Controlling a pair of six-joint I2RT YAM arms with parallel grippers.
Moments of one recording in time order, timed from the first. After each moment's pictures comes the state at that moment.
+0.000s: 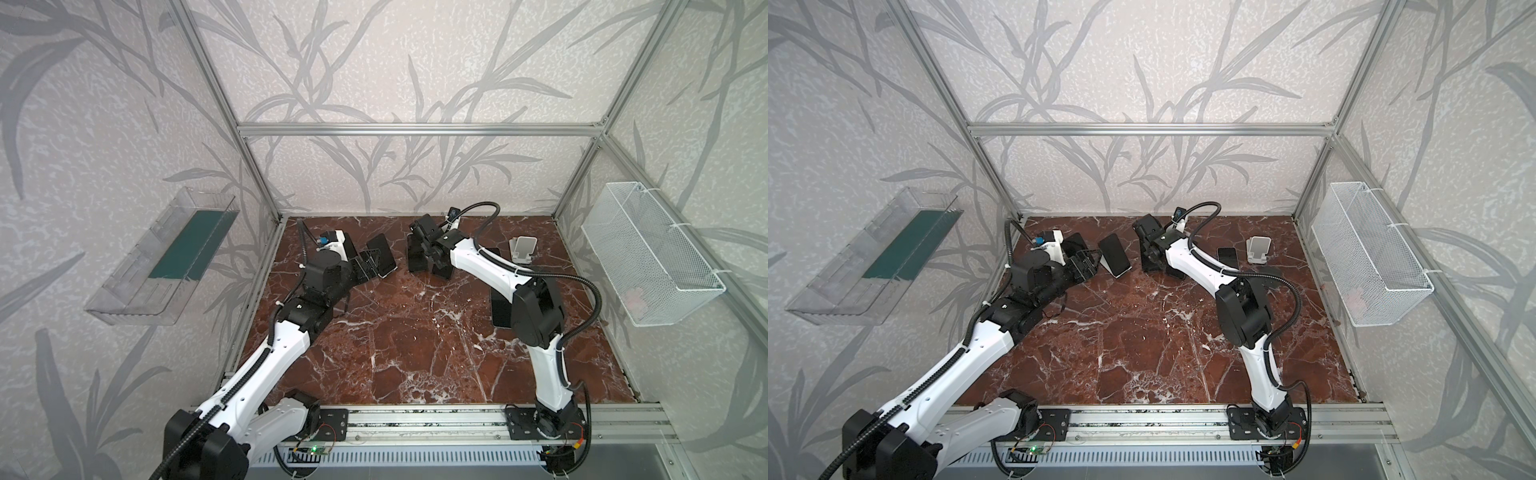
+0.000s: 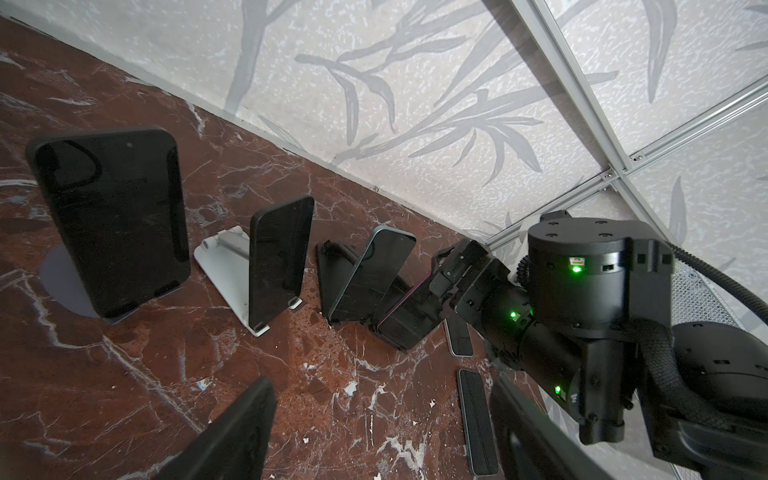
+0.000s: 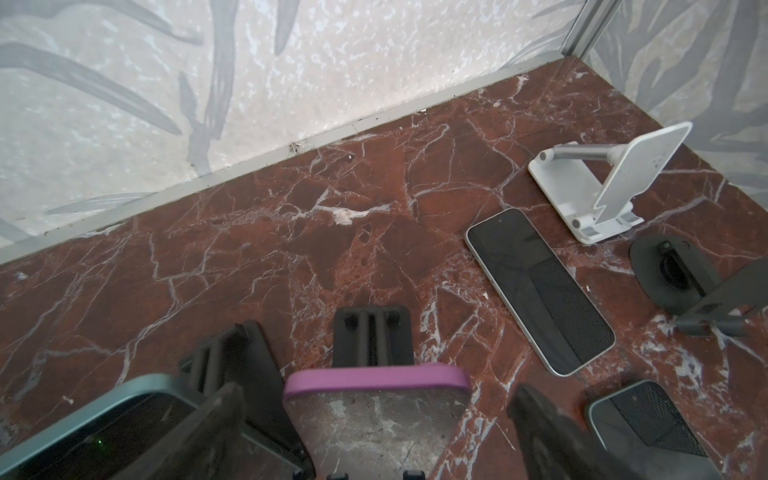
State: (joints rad) left arm -0.36 1.05 0.83 -0.10 0.06 -0.72; right arm 0.65 2.14 1.87 -0.74 0.79 0.91
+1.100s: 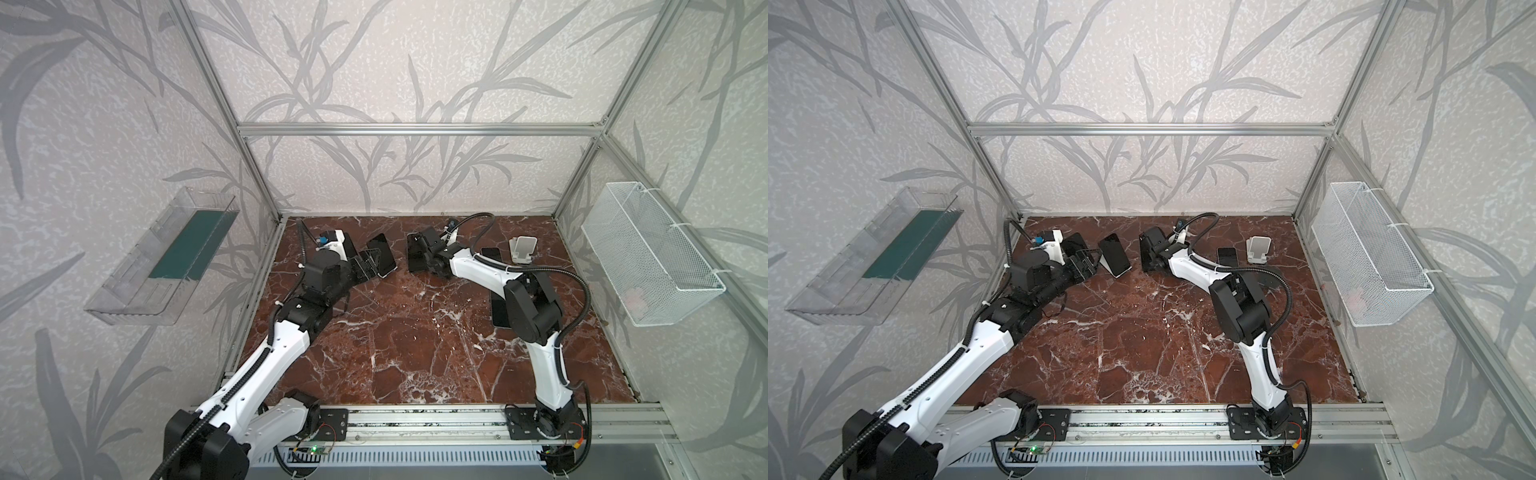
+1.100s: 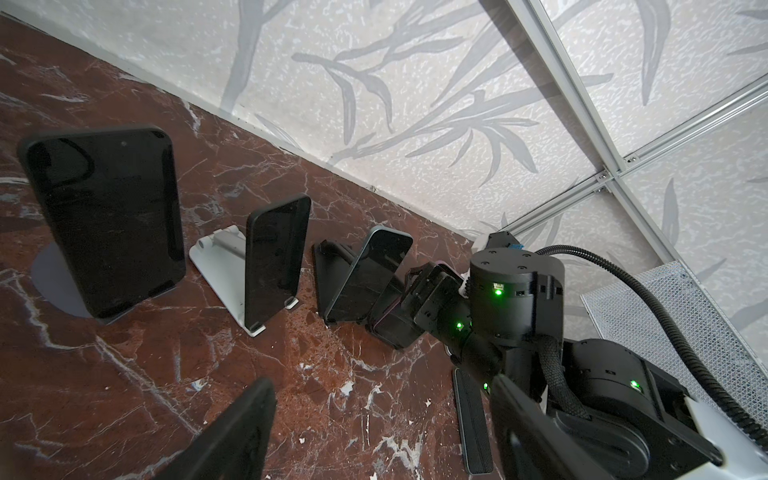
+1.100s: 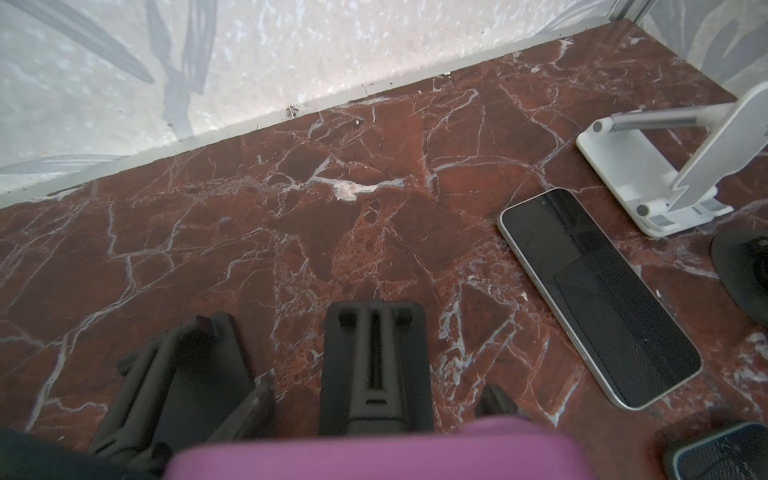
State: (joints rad) left arm -0.36 1.05 0.83 -0.10 0.08 -0.73; right arm 0.62 2.14 1.65 -0.43 0.73 0.79
